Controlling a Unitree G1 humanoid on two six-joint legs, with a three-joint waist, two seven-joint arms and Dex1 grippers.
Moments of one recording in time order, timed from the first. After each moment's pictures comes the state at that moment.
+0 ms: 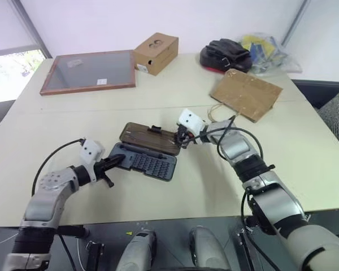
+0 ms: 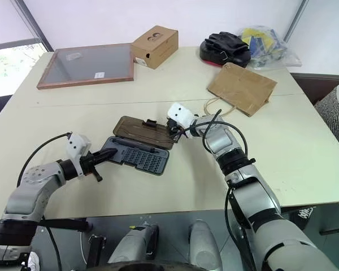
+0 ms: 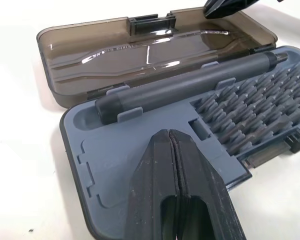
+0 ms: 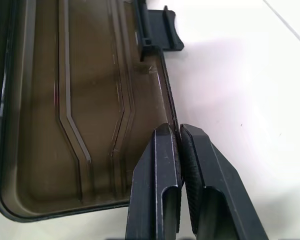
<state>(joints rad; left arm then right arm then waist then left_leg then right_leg) -0.11 0.59 0.09 -0.02 -0.37 0.32 -0.82 -0.86 -0.30 0.33 0.54 -0.18 0.32 0.81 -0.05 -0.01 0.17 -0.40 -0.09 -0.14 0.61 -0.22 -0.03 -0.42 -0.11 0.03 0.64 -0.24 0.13</state>
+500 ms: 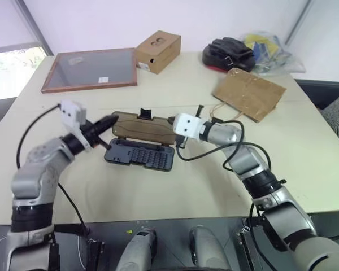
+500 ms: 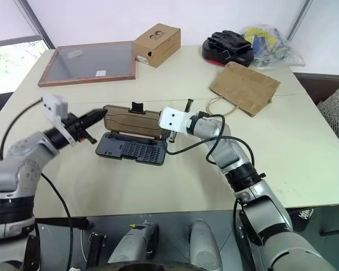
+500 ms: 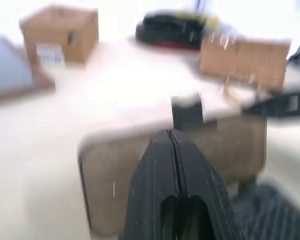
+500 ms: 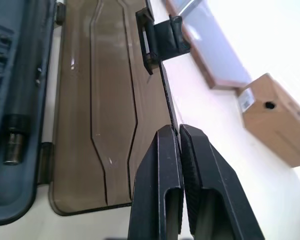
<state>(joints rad) -0.44 0.57 0.29 -0.12 -0.64 0.60 -0.66 -0.66 -0.37 0.34 0.12 -0.29 0.03 0.62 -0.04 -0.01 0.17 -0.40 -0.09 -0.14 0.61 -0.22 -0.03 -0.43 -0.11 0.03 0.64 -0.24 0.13</state>
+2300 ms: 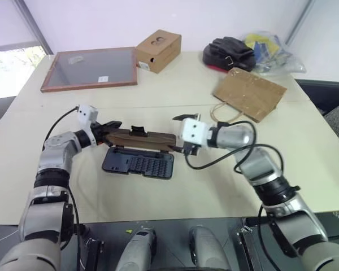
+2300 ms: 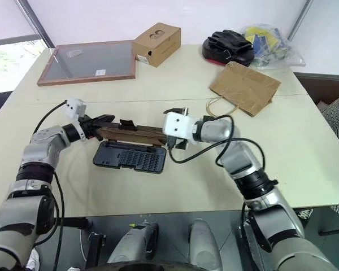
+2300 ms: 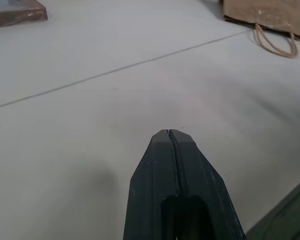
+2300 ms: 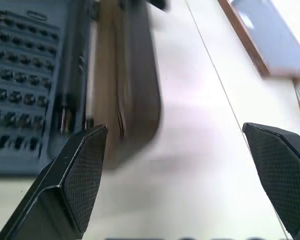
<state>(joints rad) -0.64 0.56 0.15 0.68 -0.29 0.21 -1.01 -0.63 -0.51 0.28 -0.11 -0.14 0.34 0.91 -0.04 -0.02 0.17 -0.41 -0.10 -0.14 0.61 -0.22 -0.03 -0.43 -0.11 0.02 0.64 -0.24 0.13</state>
